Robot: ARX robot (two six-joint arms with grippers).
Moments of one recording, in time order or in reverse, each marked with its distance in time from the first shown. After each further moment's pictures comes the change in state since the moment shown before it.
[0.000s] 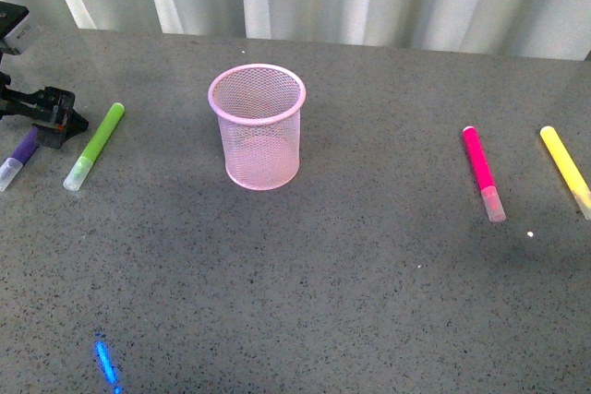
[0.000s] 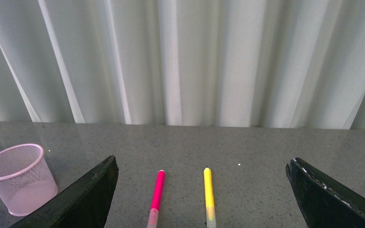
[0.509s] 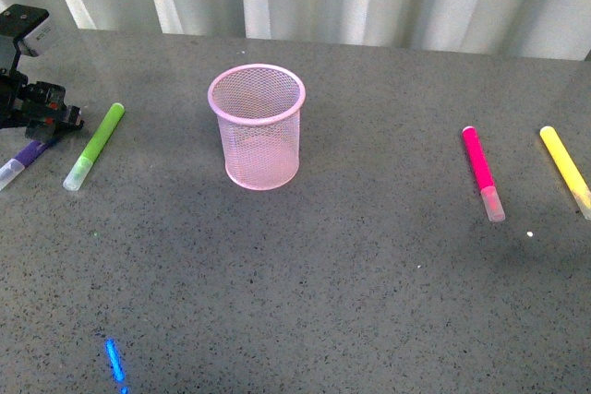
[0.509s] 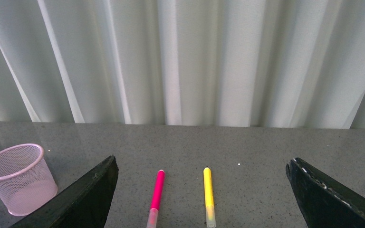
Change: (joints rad) left arm -0.021 0.001 0.034 -0.116 0.006 -0.009; right arm 0.000 0.000 0.000 0.000 0.000 0.000
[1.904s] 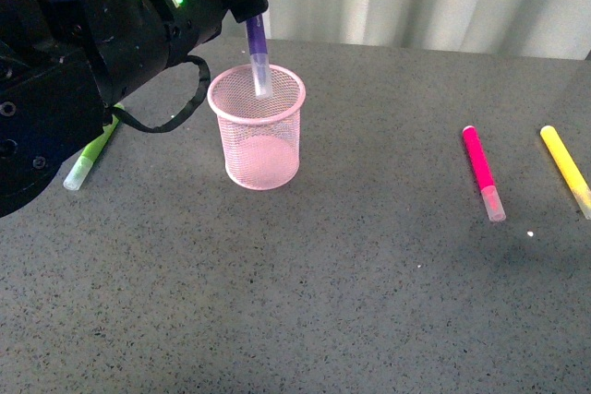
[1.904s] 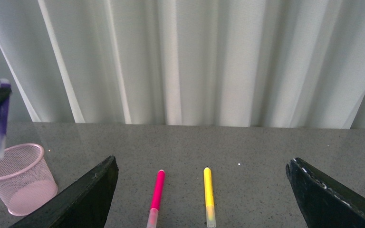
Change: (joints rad) left arm -0.568 -0.195 -0.376 1.059 -0.322 -0.888; right arm 0.000 0.000 0.000 0.000 0.000 0.000
